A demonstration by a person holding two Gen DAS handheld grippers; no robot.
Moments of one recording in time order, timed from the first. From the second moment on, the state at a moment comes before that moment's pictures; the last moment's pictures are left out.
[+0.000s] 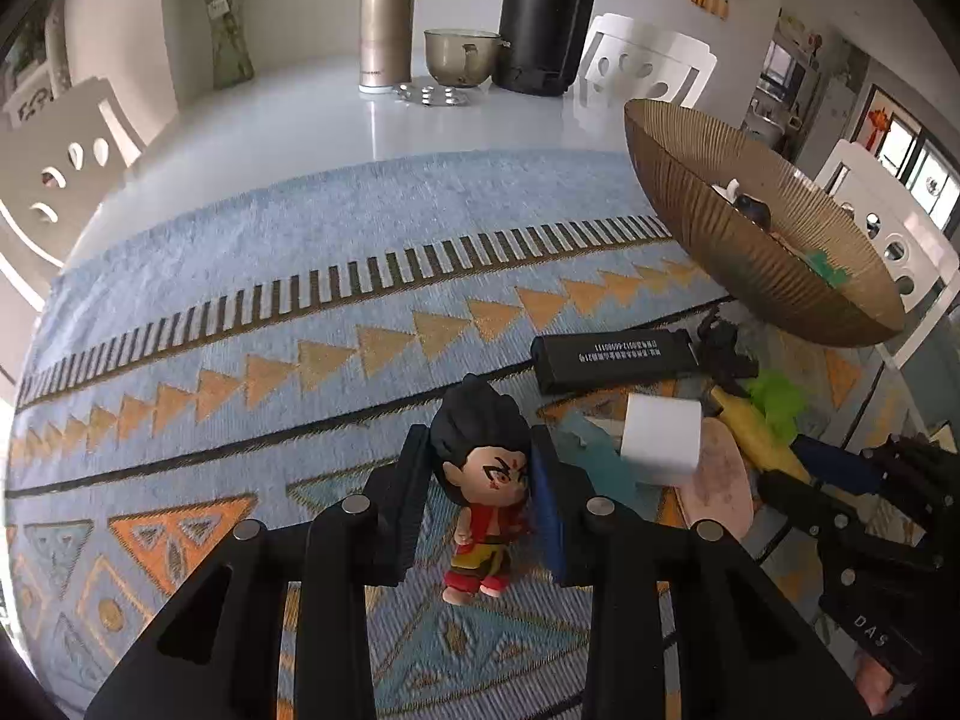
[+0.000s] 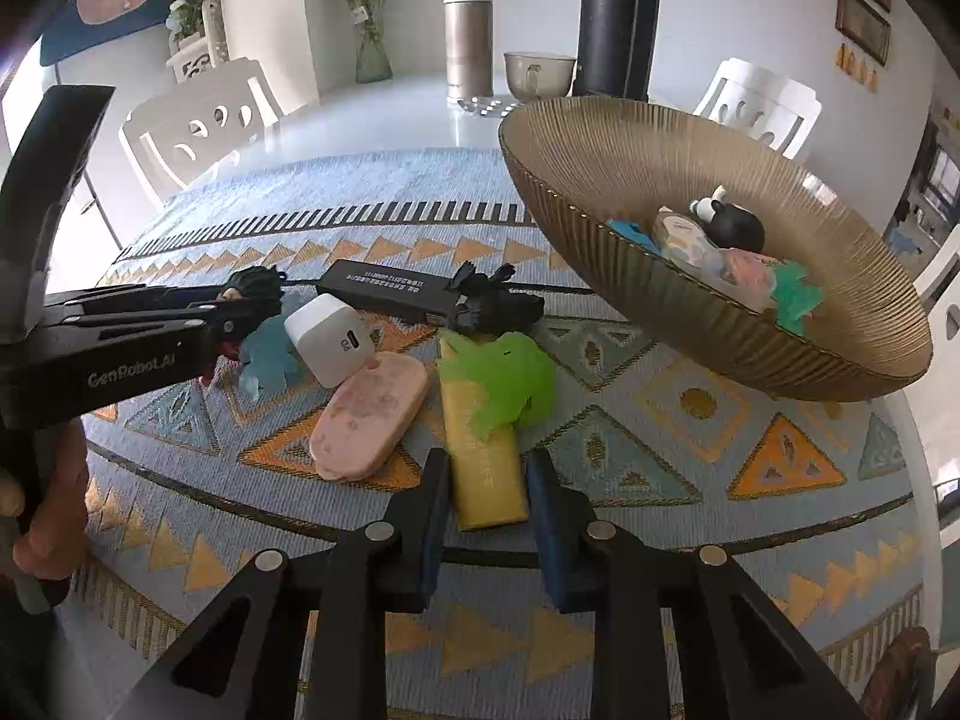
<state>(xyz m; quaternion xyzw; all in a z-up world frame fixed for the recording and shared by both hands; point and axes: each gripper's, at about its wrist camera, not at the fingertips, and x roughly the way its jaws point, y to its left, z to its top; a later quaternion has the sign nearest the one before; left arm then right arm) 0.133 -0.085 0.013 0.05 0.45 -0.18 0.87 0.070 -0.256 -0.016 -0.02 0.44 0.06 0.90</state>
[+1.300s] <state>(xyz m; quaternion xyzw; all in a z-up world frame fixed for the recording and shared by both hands) -0.021 -0.049 0.026 0.00 0.37 -0.20 0.91 -0.028 -0.221 -0.014 -0.05 0.42 0.08 0.90</state>
